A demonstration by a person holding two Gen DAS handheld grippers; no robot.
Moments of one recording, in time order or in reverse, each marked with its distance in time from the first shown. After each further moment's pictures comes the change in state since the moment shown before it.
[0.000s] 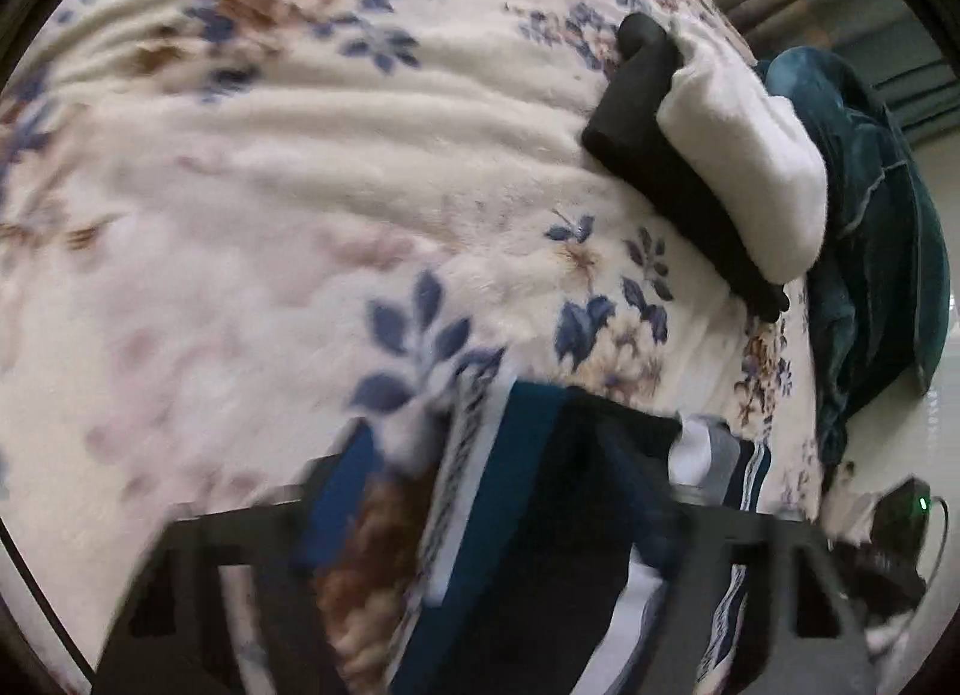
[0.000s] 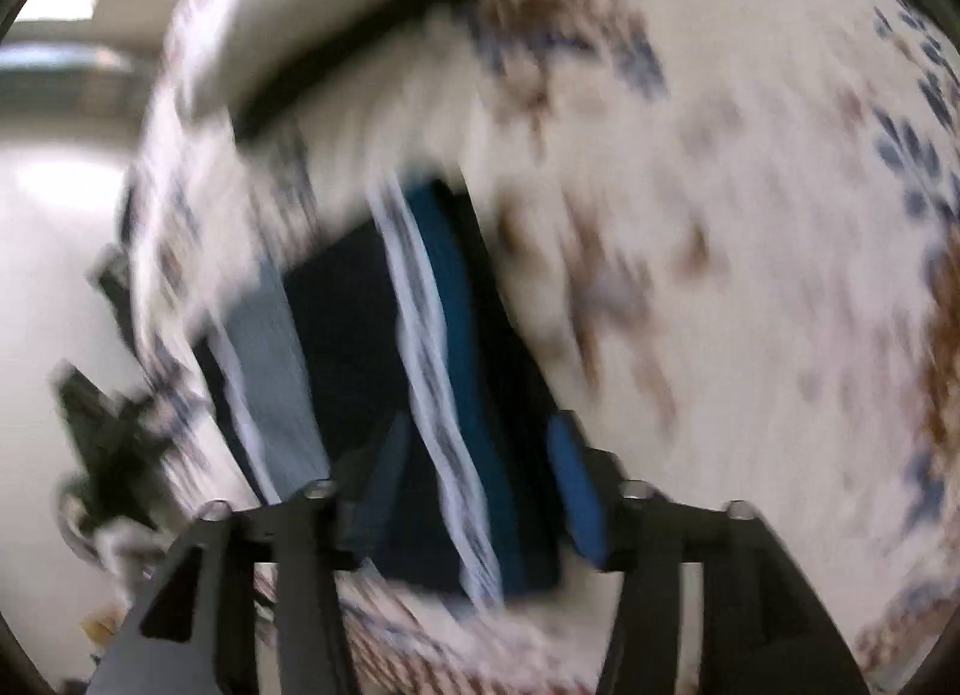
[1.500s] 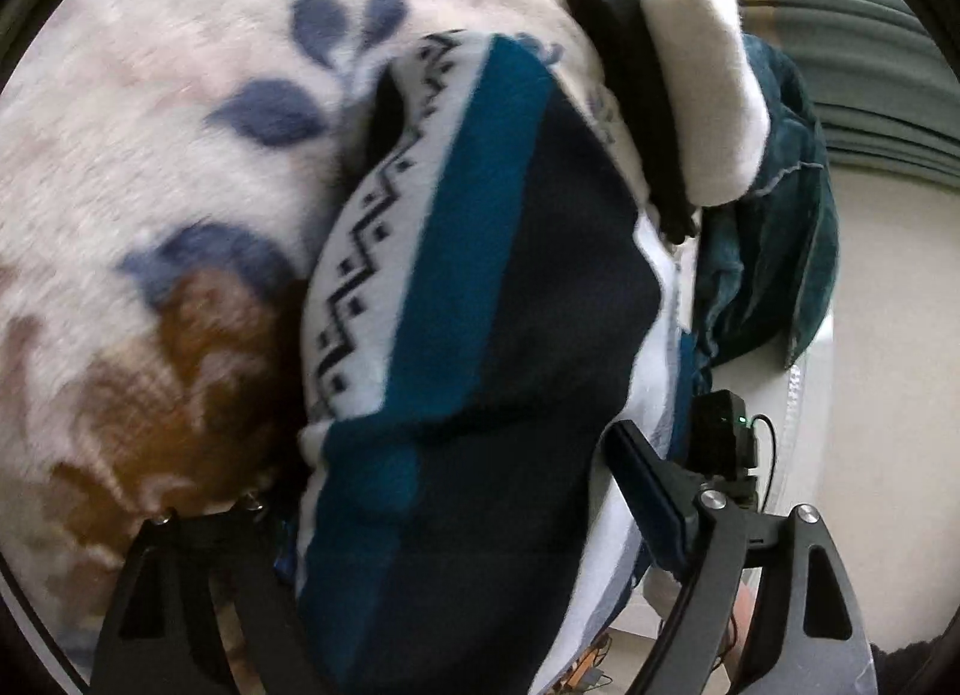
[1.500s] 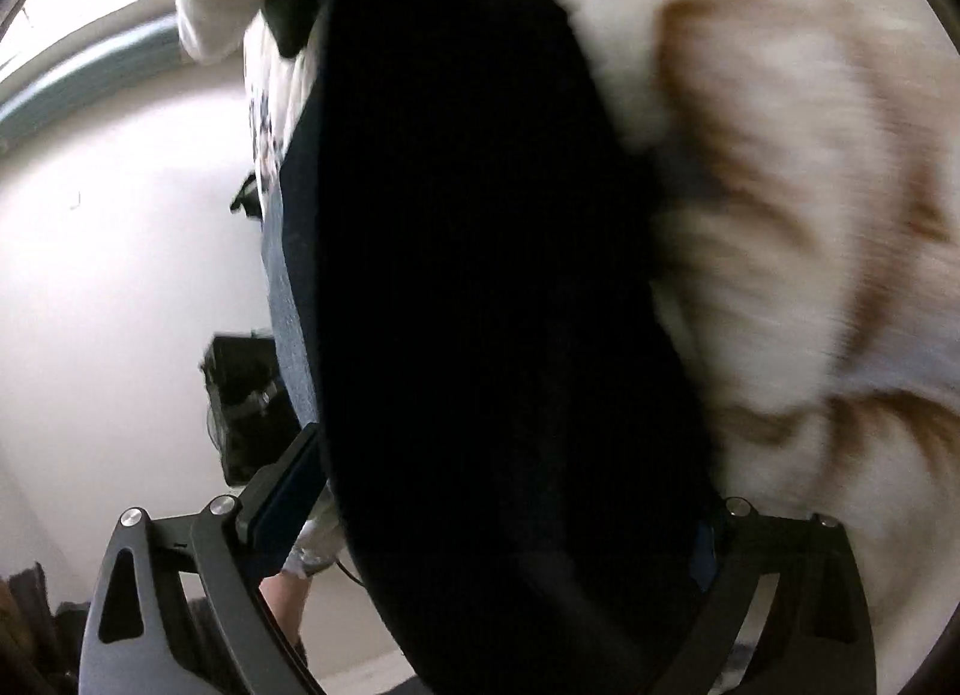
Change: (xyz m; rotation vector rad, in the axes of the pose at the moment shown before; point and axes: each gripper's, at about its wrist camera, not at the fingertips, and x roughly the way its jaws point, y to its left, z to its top) left arm 0.032 0.021 -0.068 -0.118 0.212 -0.427; right arm 0.144 -0.005 0.004 -0.039 0.373 0.442
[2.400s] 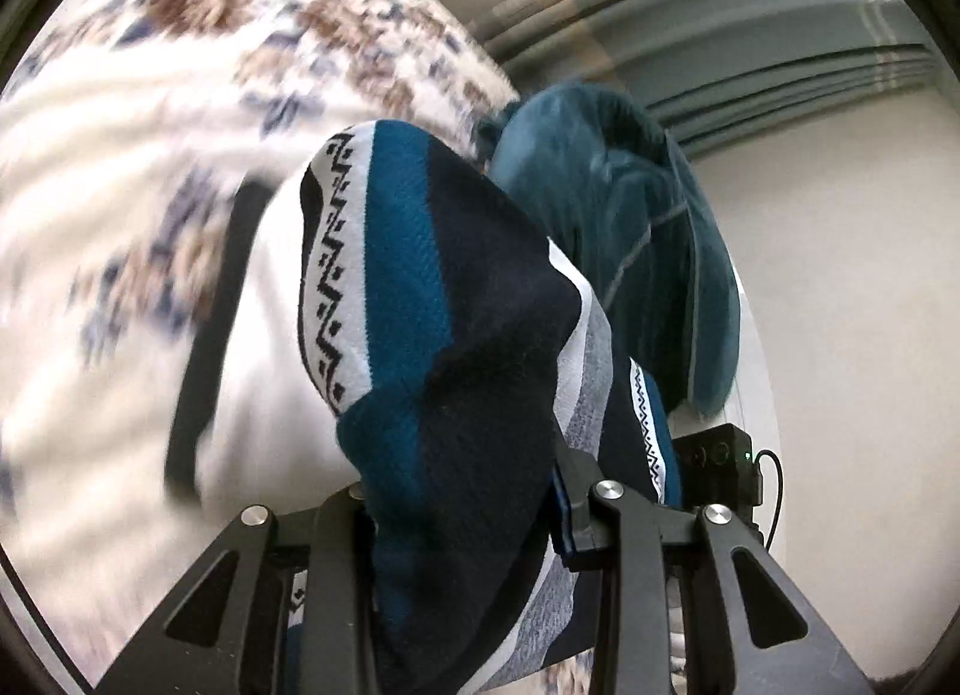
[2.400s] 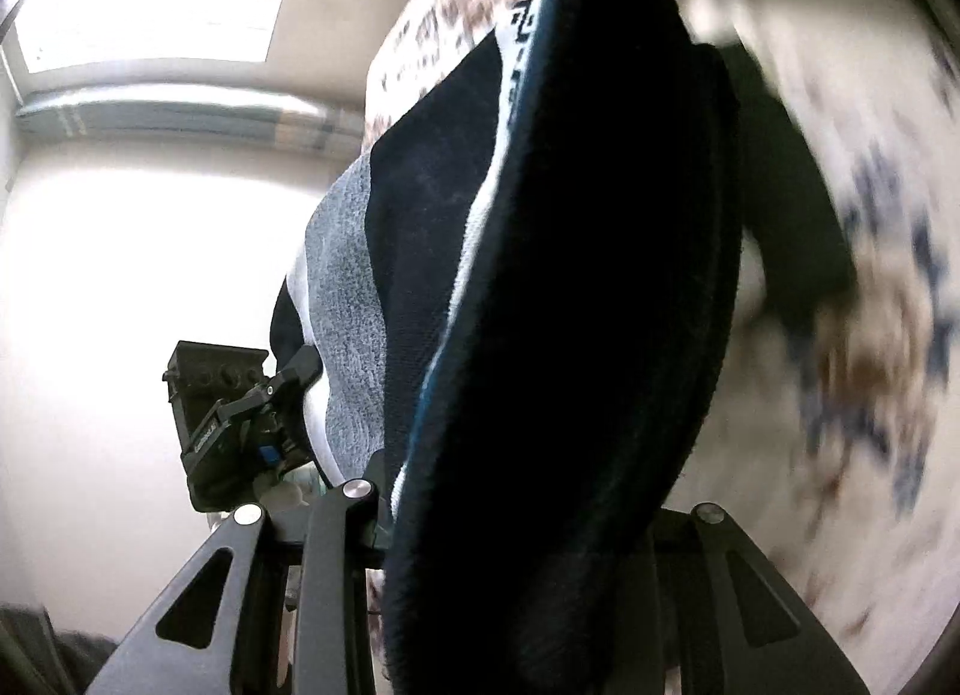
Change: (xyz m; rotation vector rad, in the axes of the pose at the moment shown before) left arm -0.020 -0.267 0.234 0.367 -0.156 -0.090; right arm -0.142 0.214 0.111 -0.196 -0.407 0.002
